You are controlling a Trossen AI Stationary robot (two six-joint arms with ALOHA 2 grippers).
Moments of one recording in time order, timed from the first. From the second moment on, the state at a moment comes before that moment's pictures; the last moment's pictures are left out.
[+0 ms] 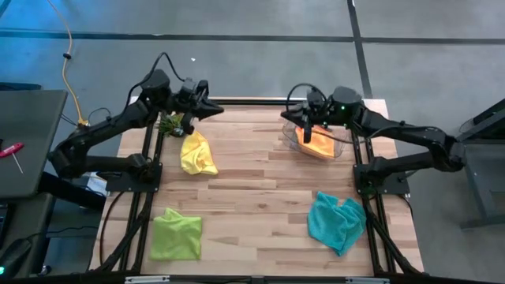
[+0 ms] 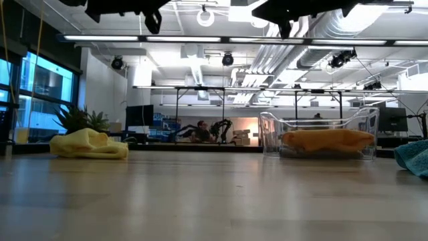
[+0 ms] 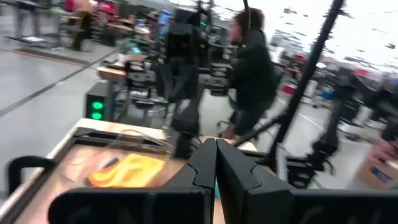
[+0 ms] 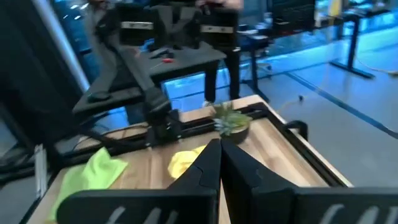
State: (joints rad) left arm 0.80 1.07 0.89 0.18 0.85 -0.22; right arm -0.41 1.11 0.92 0.08 -0.30 0.12
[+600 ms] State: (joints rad) left arm 0.78 0.90 0.73 0.20 0.84 -0.23; right arm -0.32 1.11 0.92 0.09 -0.20 0.13
